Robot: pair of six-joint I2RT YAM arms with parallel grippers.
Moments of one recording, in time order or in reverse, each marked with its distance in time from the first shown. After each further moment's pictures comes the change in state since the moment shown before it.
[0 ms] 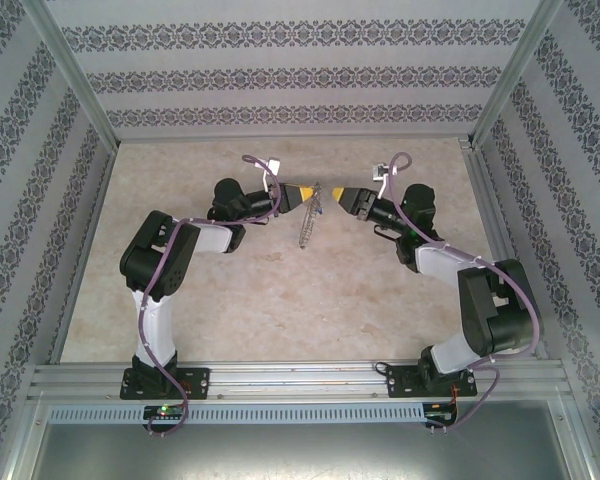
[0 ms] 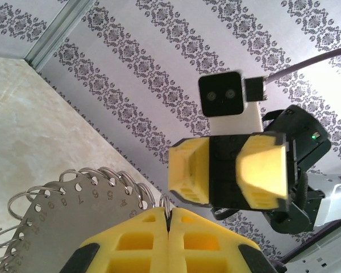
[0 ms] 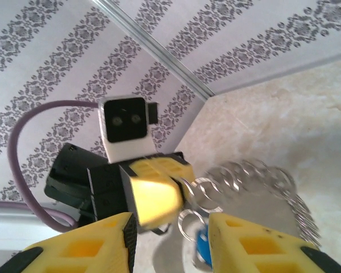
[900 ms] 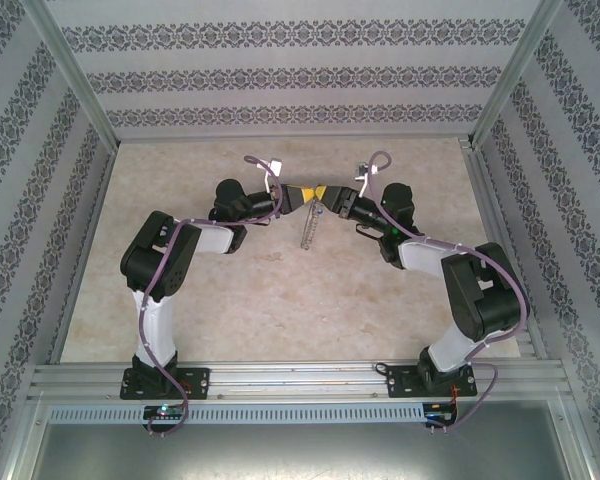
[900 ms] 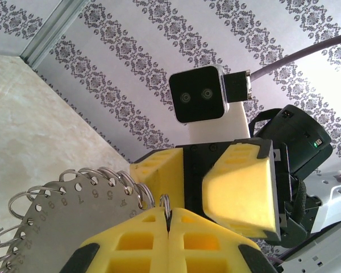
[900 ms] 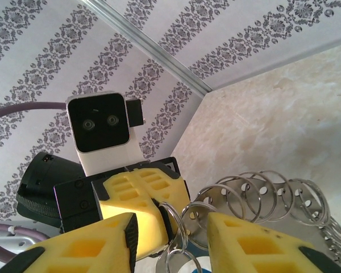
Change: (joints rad) left arm -0.007 0.000 0.000 0.000 0.000 0.001; right arm 0.087 0.114 0.037 0.045 0.102 0.034
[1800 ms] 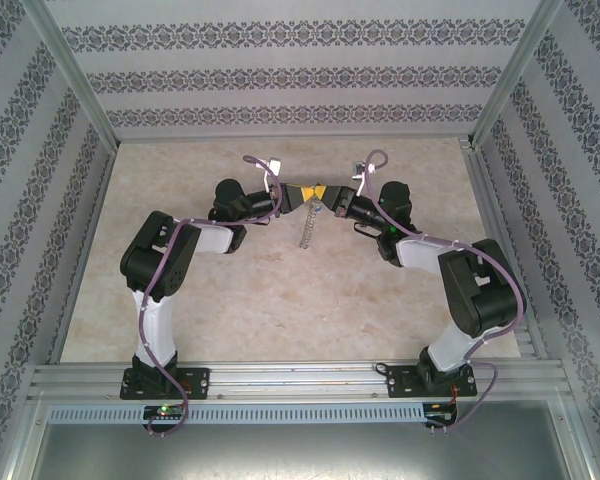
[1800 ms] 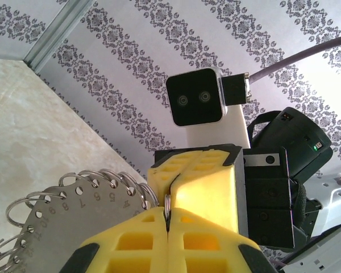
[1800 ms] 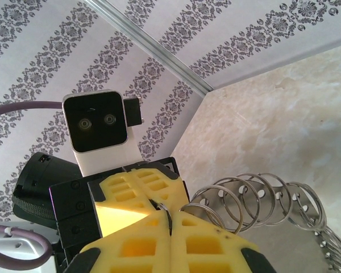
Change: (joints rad) left arm 0.002 -0.003 -0.002 0.001 -0.008 0.003; right arm 0.000 0.029 0.026 0.007 -0.019 -0.004
